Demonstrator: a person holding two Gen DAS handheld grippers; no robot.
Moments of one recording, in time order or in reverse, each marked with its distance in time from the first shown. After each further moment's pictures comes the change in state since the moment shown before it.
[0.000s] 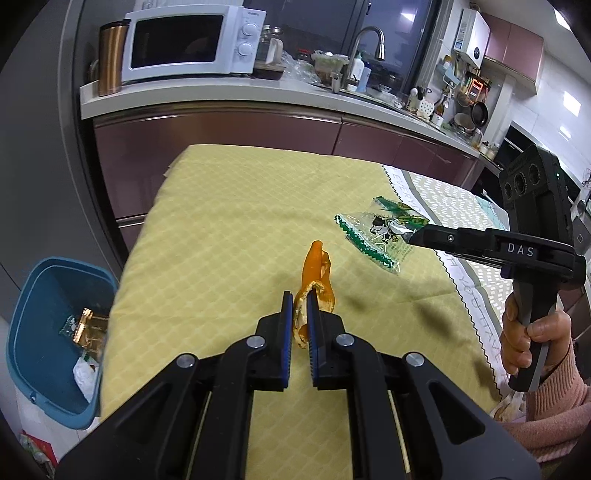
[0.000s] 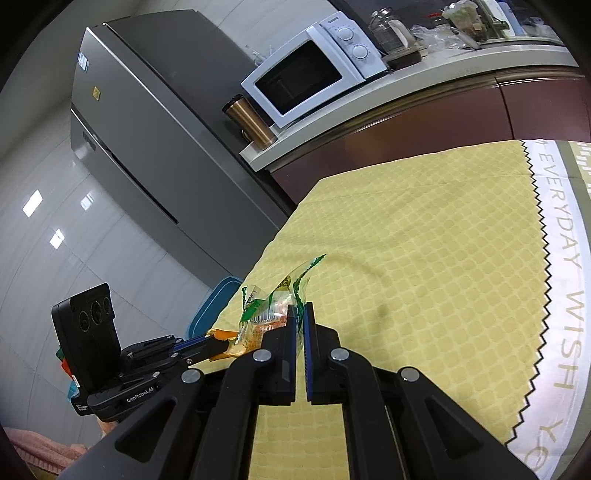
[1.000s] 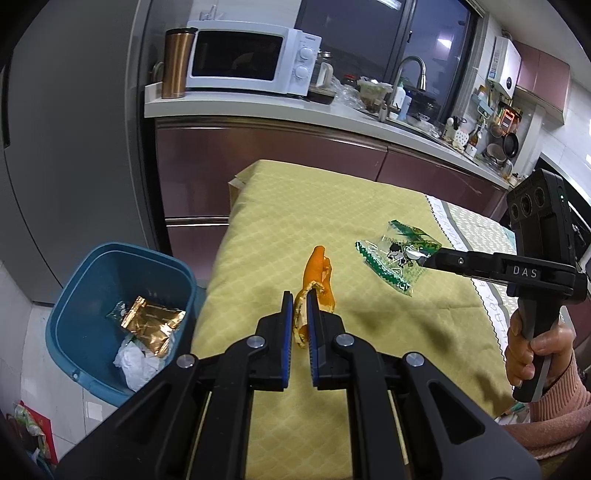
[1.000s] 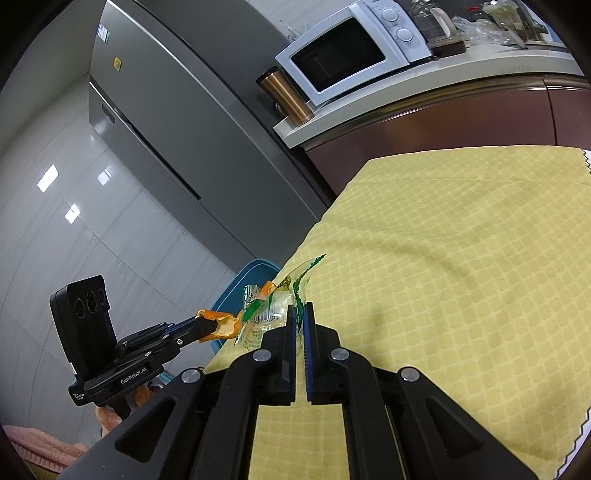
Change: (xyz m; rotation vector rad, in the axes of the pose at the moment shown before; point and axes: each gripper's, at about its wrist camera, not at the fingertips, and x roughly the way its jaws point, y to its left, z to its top) left arm -0.061 0.058 -0.013 -0.099 -0.083 0.118; right arm 0.041 0.038 0.004 -0.071 0.078 0.074
